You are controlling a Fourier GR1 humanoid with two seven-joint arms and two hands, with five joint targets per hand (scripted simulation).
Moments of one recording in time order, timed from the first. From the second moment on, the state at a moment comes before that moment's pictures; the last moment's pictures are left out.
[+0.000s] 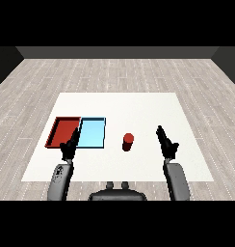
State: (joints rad) left arm 0.01 0.10 -0.01 -1.55 -0.01 0.02 0.02; right arm 0.00 -0.12 0.00 -1.60 0.00 0.02 0.01
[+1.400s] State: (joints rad) left arm 0.03 0.05 0.05 -1.63 0.04 -0.02 -0.36; right arm 0.11 -0.02 0.07 -1.66 -0.05 0.05 -0.28
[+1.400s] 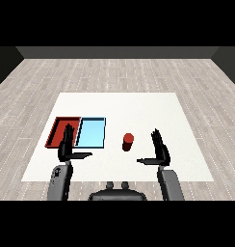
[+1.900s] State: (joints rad) left arm 0.01 0.04 0.05 -1.60 0.03 -0.01 -0.37; right arm 0.05 -0.01 0.07 -1.54 -0.08 0.04 -0.33
